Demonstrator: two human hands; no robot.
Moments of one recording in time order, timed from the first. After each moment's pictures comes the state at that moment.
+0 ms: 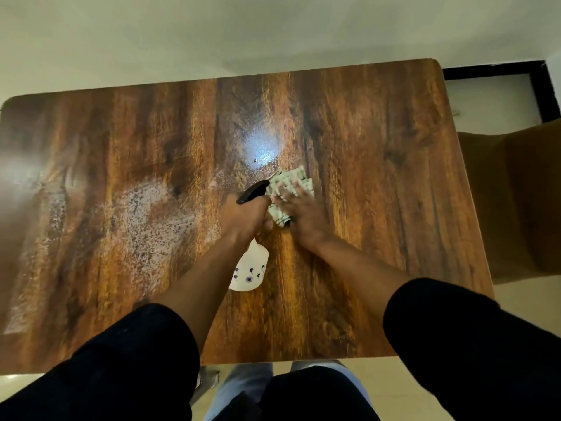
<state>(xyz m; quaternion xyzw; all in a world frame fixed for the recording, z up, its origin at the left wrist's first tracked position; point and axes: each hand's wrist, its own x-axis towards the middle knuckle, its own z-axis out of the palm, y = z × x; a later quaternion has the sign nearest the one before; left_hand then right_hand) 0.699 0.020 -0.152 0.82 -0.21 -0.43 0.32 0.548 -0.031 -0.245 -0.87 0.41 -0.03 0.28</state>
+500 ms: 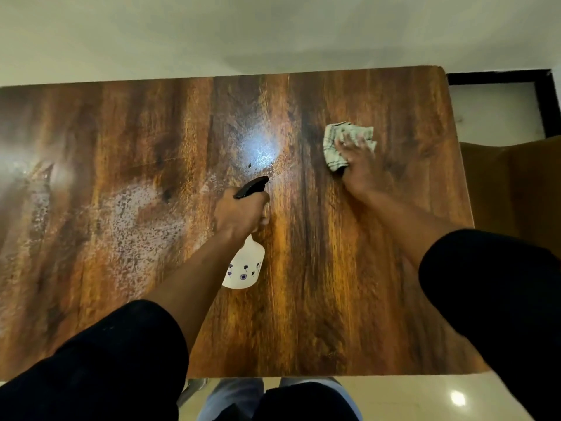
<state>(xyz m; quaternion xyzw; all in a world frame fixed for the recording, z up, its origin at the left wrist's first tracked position) 0.700 -0.009 -0.160 0.81 -0.19 -0.46 0.31 0.473 -0.178 -0.236 -0.77 0.57 -0.06 0.28</state>
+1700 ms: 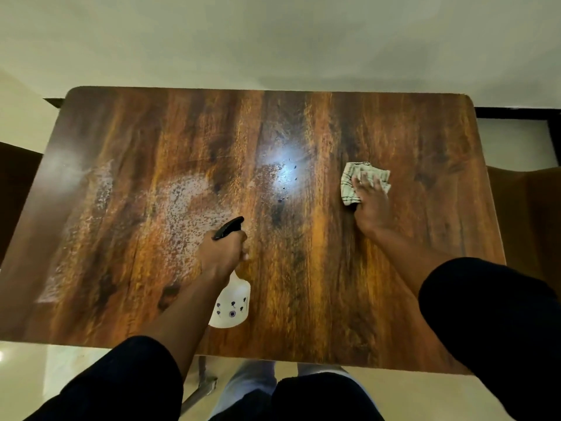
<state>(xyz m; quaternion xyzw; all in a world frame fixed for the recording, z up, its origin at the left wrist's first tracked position) 0.776 0.132 -0.141 0.83 -0.09 -0.41 0.36 0.509 -0.083 -0.232 -0.78 0.58 0.00 0.24</state>
